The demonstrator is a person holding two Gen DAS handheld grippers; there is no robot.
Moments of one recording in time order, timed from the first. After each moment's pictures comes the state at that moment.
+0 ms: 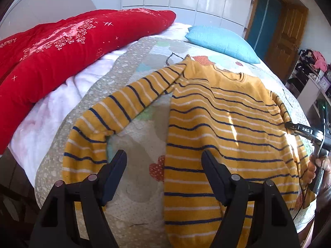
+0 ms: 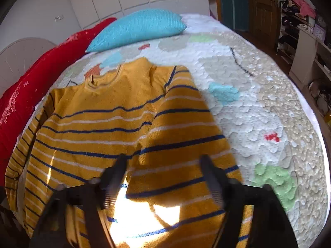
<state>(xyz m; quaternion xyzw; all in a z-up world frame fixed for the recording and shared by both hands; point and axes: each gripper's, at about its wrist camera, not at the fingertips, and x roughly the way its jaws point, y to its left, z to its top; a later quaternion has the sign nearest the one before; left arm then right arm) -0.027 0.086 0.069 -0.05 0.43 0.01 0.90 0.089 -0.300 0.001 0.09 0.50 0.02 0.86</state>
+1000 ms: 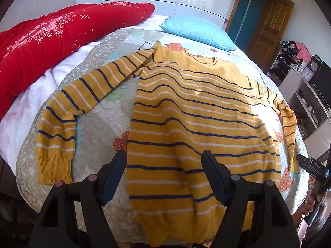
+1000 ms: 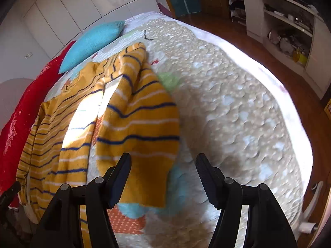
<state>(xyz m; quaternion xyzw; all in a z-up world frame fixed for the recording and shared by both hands) -0.057 0.050 0.064 -0.06 0.44 -0.06 0.89 -0.126 -0.384 0.011 0.24 0.45 -0.07 0.86</state>
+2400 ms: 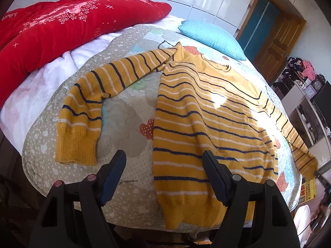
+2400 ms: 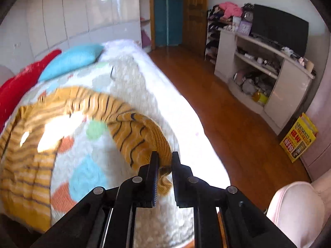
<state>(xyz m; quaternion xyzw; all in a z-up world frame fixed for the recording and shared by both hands) -0.083 0.097 0.060 -0.12 0.44 -0.03 0.89 -0.196 -0.449 0.077 0.09 0.43 -0.19 0.88</state>
